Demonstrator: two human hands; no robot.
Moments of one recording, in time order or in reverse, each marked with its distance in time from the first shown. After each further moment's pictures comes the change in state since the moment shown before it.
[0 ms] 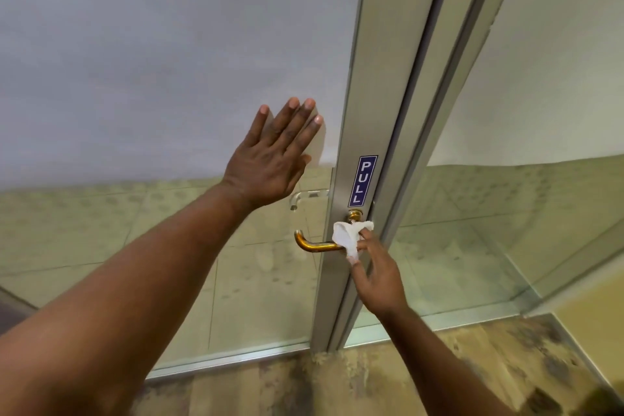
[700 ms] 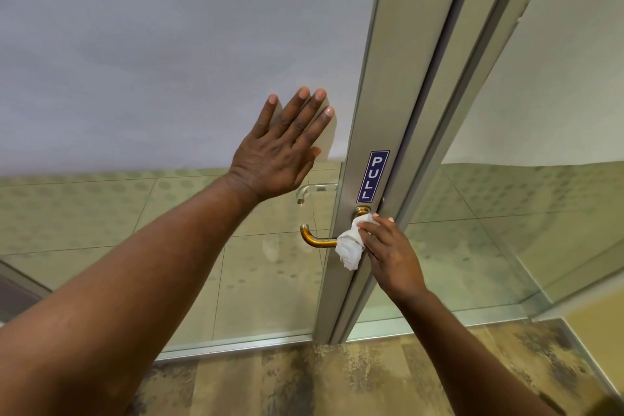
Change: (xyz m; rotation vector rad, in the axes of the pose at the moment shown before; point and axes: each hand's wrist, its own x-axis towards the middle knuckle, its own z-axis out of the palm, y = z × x) left_hand 0.000 0.000 0.005 0.045 0.031 -0.004; right_hand 0.039 0.038 -0.012 -0.477 -0.043 -0.460
